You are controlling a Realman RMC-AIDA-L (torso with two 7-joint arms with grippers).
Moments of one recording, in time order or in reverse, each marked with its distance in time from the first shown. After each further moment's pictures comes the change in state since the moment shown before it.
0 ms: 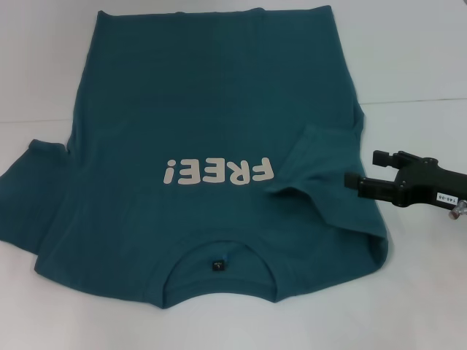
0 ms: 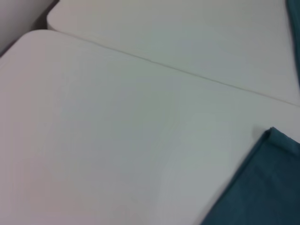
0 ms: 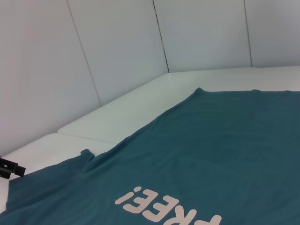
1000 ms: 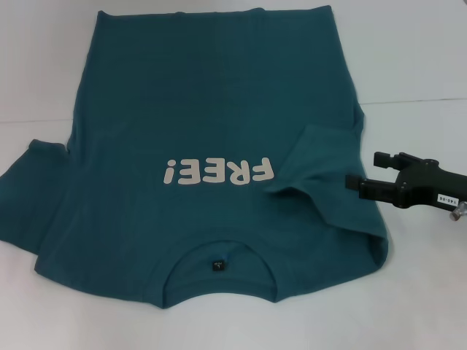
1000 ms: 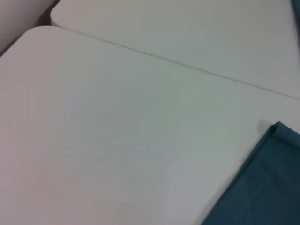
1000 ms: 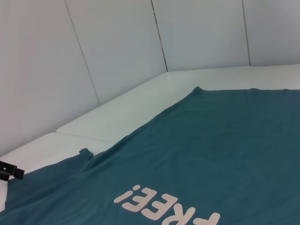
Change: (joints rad) left arm 0.001 -0.001 0.004 -0.026 0.004 -0.026 0.002; right arm -0.003 0.000 0.000 0.002 0.000 0.002 0.000
